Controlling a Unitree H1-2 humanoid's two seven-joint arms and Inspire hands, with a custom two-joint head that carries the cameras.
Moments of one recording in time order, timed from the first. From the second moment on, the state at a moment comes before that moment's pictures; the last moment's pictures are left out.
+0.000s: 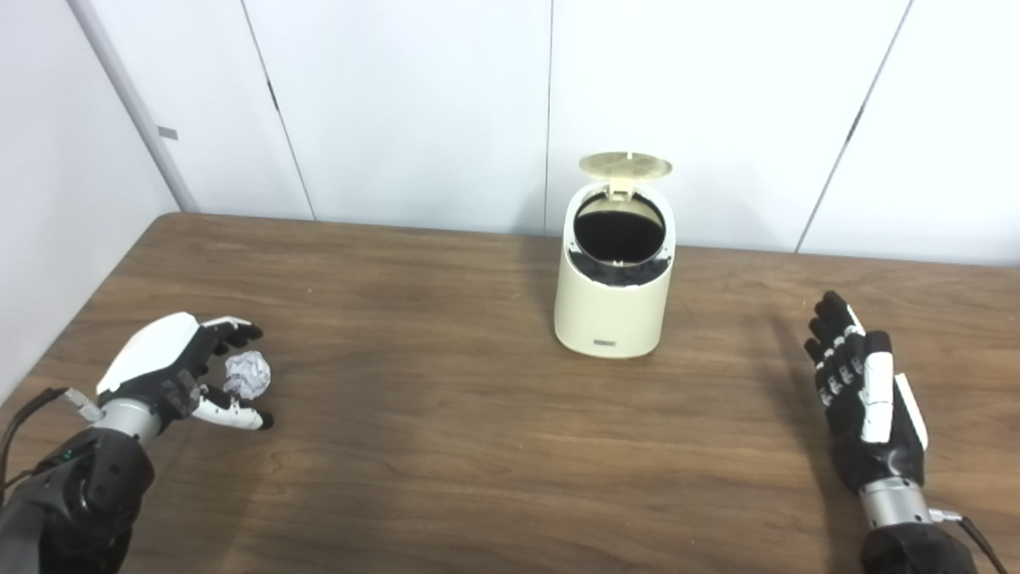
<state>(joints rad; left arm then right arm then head) -0.01 0.66 0.08 -0.29 0.64 0.46 -0.37 -0.13 -0.13 -0.14 0.09 0.25 -0.08 0.11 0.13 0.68</state>
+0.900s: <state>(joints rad) -0.03 0.65 0.07 -0.22 0.61 0.45 -0.33 -0.13 -0.13 -0.15 0.09 0.28 -0.06 0.12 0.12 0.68</state>
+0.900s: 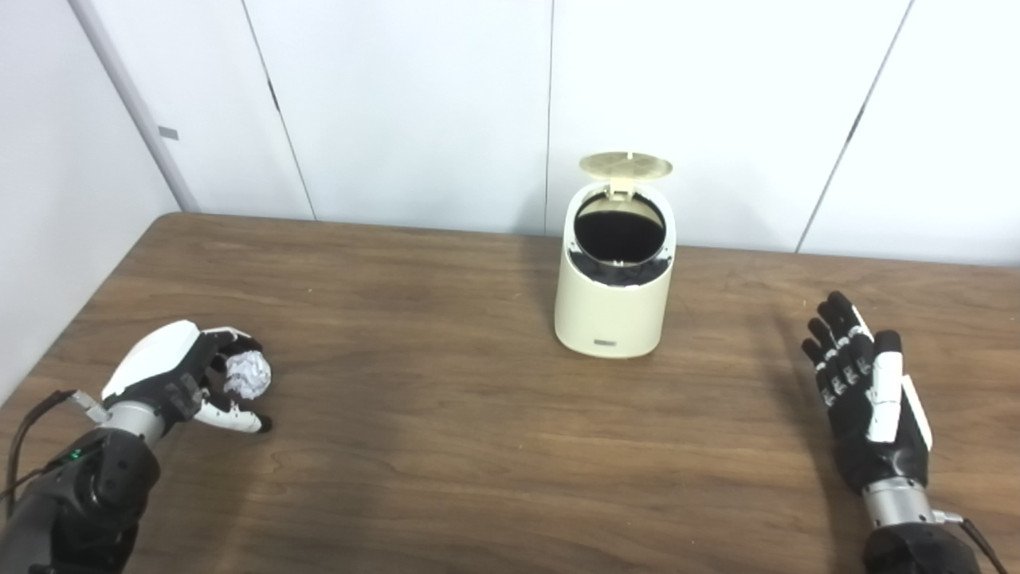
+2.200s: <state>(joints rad) -0.05 0.62 0.08 -0.18 0.54 0.40 -0.26 -0.13 -0.13 -0.15 0.09 0.29 -0.06 0.12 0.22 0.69</state>
